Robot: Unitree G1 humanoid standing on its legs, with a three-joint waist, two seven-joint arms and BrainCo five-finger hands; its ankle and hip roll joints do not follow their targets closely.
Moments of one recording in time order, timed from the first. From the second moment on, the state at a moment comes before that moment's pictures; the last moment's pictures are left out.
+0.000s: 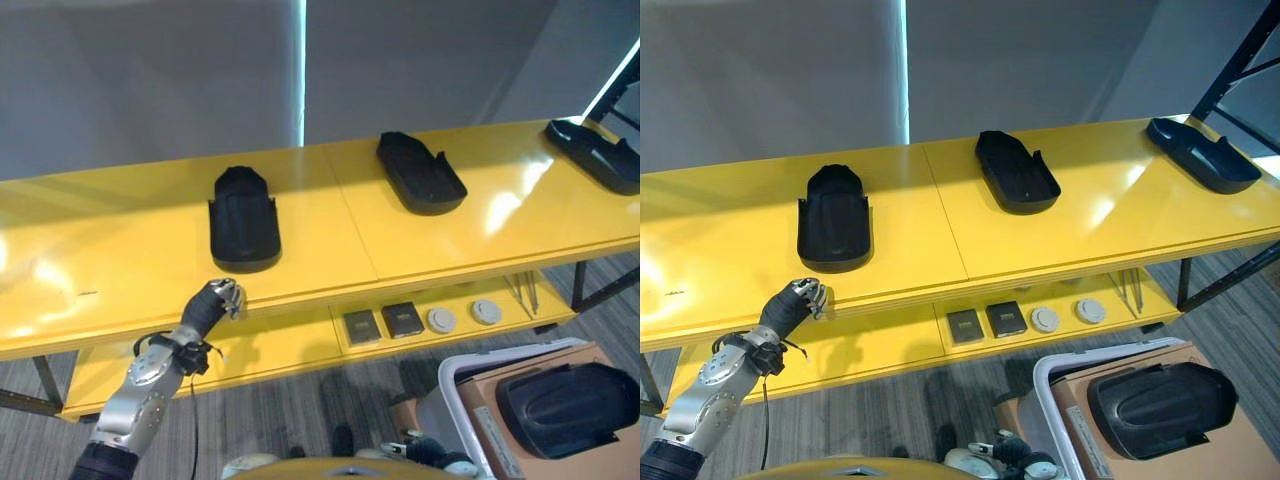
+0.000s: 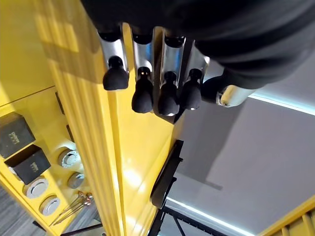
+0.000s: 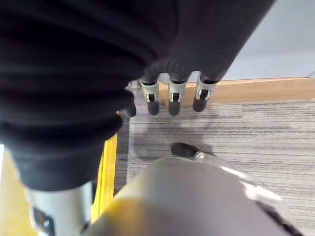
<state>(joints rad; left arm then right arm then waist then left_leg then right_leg) 0.09 0.46 -0.16 0.01 -0.66 0.05 -0.18 0.15 -0.33 0.31 0.78 0.15 0.13 0.08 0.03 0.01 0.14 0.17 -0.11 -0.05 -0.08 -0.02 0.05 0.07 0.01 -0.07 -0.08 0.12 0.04</state>
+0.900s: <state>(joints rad) -0.13 0.38 -0.22 0.32 -0.62 -0.07 0.02 0.14 -0.33 0.35 0.78 0.15 0.14 0.09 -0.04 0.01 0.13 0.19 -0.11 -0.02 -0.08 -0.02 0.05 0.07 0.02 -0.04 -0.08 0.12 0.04</state>
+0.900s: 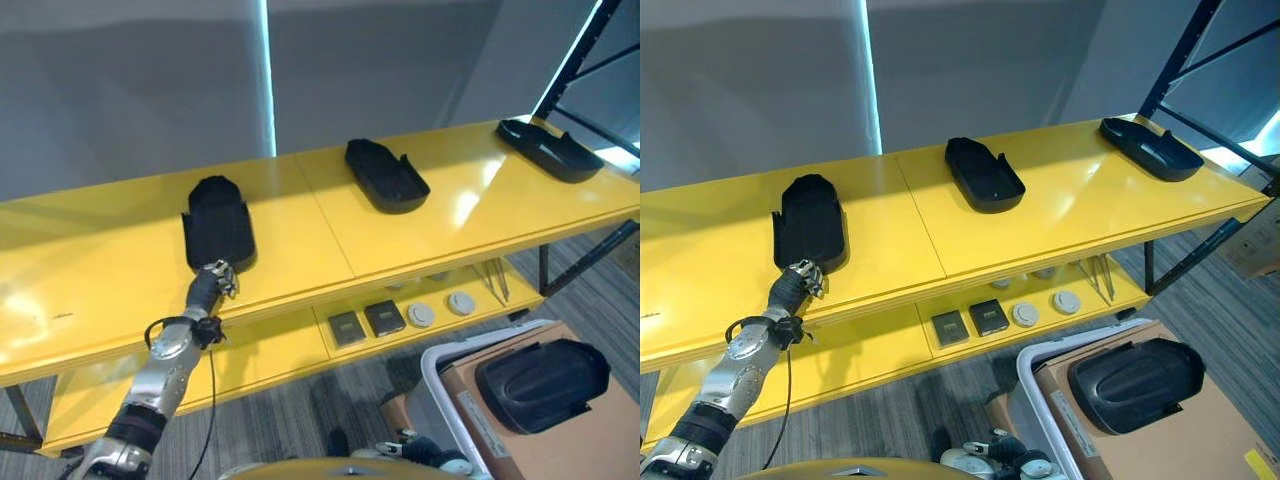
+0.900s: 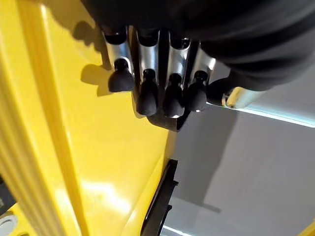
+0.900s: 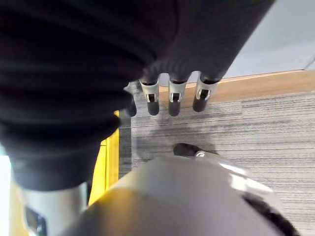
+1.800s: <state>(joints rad) 0.00 0.44 -0.19 -0.13 -0.62 -0.05 -0.14 0.14 -0.33 0.33 0.77 0.11 0.15 0.11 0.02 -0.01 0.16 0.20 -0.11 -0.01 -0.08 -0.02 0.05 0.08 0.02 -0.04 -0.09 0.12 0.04</state>
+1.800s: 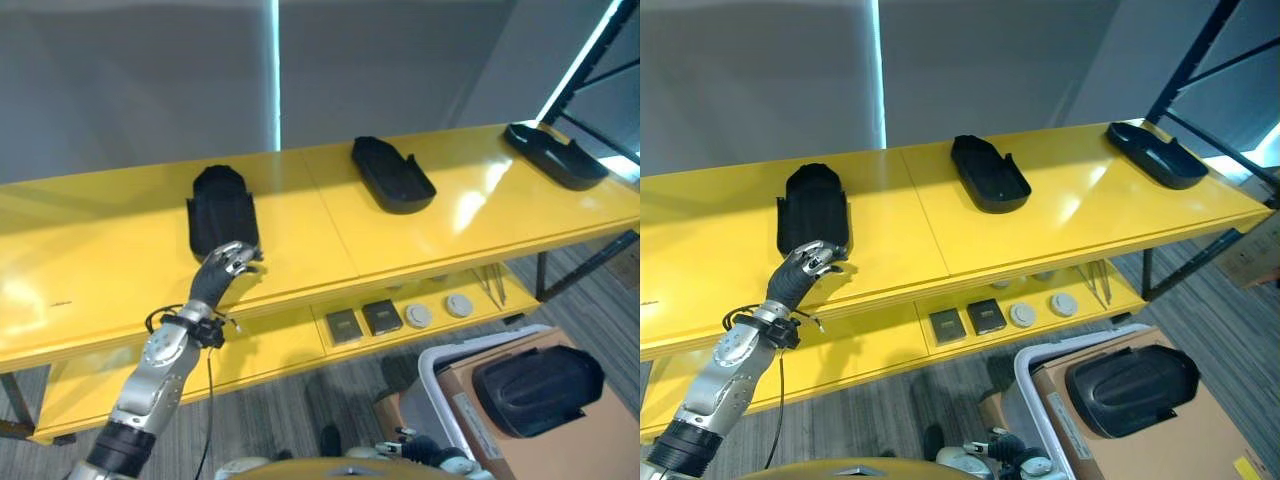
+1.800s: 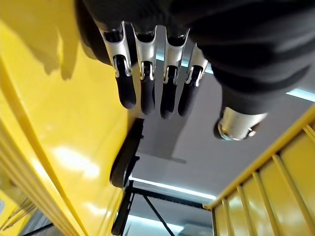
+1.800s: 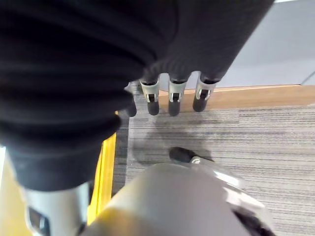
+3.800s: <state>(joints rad) 0.08 0.25 -0.36 1.17 -0.08 0.18 0.22 -0.10 -0.40 0.15 0.36 0.36 -0.02 -0.23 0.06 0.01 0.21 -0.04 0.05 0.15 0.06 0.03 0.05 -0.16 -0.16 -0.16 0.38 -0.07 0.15</state>
